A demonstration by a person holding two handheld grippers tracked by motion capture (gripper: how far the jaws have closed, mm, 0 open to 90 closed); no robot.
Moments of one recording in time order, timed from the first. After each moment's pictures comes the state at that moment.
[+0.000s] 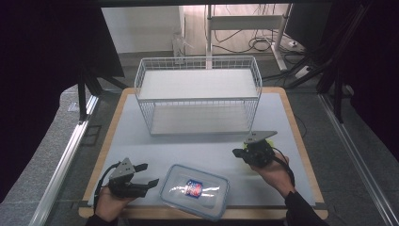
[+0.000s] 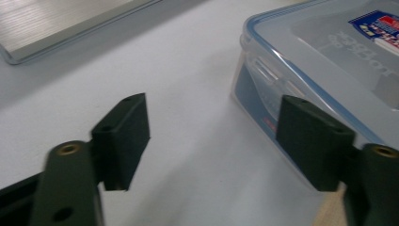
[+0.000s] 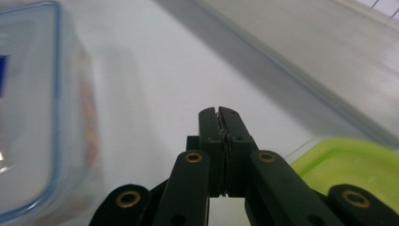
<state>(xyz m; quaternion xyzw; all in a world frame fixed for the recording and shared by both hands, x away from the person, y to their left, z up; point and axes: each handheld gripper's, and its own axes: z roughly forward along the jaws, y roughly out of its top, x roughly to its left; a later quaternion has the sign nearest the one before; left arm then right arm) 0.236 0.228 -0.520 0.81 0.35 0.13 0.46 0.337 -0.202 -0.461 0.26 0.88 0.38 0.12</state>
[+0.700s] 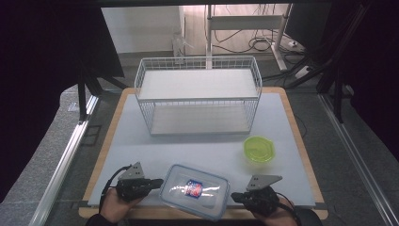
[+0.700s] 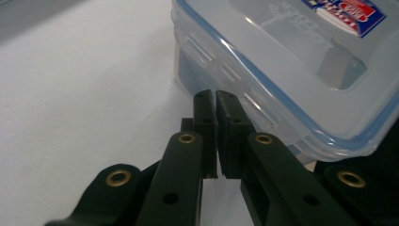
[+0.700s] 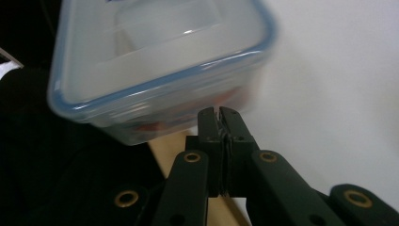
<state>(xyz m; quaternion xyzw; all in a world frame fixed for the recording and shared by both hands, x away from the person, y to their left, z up) 0.235 0.207 -0.522 0.85 0.30 0.06 0.44 0.227 -0.207 -0.497 0.25 0.89 0.38 0.04</state>
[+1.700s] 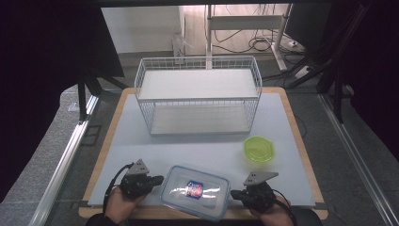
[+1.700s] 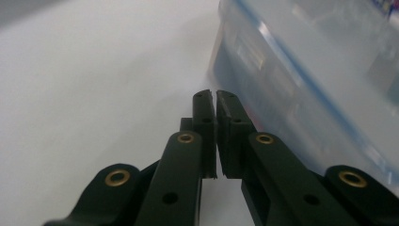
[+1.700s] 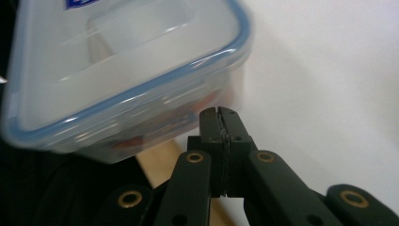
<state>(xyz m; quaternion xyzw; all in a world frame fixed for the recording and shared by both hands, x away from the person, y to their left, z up) 0.235 0.200 -0.522 0.84 0.38 0.08 0.39 0.236 -0.203 -0.503 0.30 0.88 0.37 0.03</state>
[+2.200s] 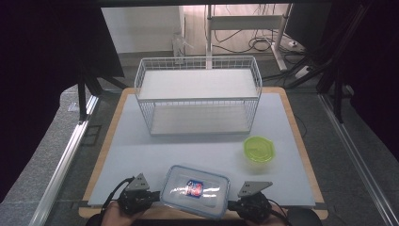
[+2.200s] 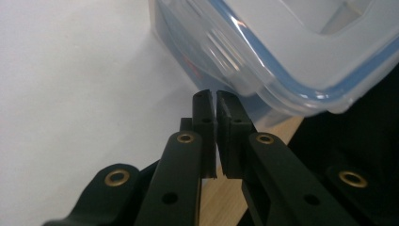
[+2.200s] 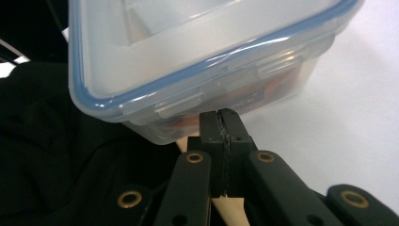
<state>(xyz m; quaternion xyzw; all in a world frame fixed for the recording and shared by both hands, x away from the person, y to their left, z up) 0.204 0.190 -0.526 0.85 0.36 0.05 0.37 0.214 -0.190 -0.508 0.28 0.89 0.36 0.02</state>
